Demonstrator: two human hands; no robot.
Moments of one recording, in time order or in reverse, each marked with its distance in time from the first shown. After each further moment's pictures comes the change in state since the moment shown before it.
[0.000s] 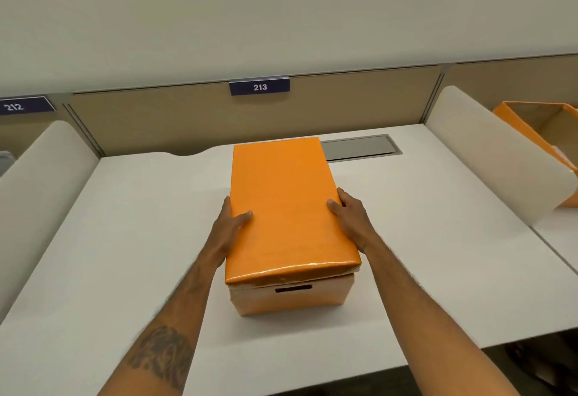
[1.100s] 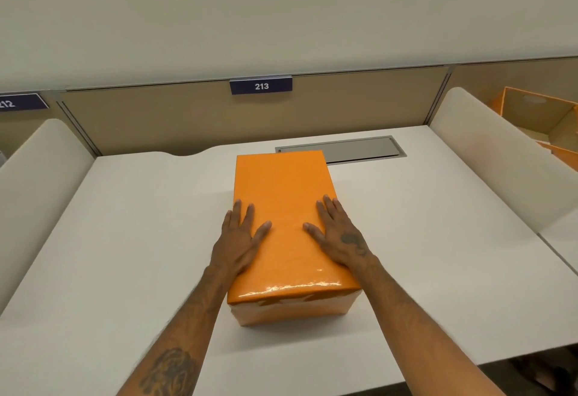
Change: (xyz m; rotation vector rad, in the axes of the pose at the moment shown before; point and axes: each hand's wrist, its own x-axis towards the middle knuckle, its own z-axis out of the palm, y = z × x) left_hand 0.020 -0.025 0.019 0.839 0.038 0.080; right_hand 0.023 0.037 0.034 -0.806 -0.096 -0.230
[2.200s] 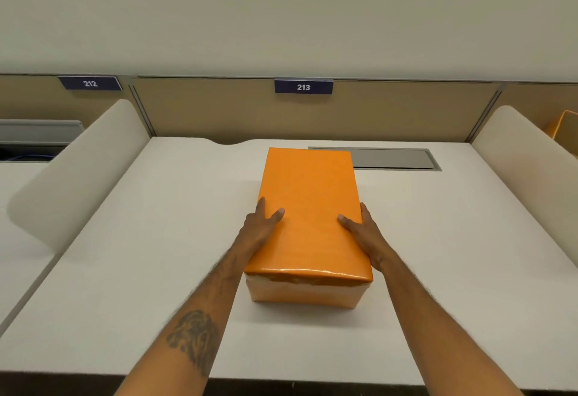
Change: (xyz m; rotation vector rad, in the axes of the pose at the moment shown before) left_hand -0.029 0.012 -0.011 -0.463 -0.026 -0.299; right_hand -0.014 0.012 -0.010 1.030 -0.101 0.249
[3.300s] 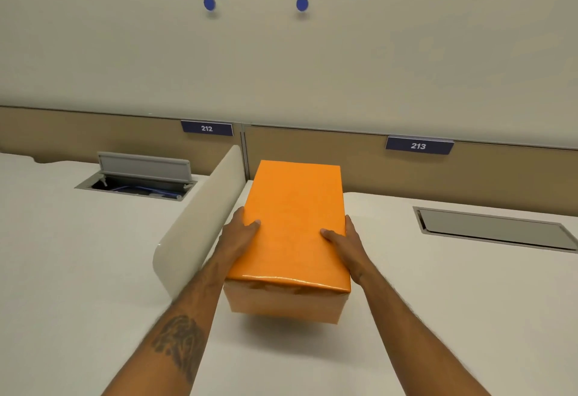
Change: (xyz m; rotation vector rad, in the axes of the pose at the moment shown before) left_hand 0.088 -0.157 -0.338 -0.094 0.339 -0.027; right_hand 0.063 -0.125 0.364 0.004 -0.118 -0.173
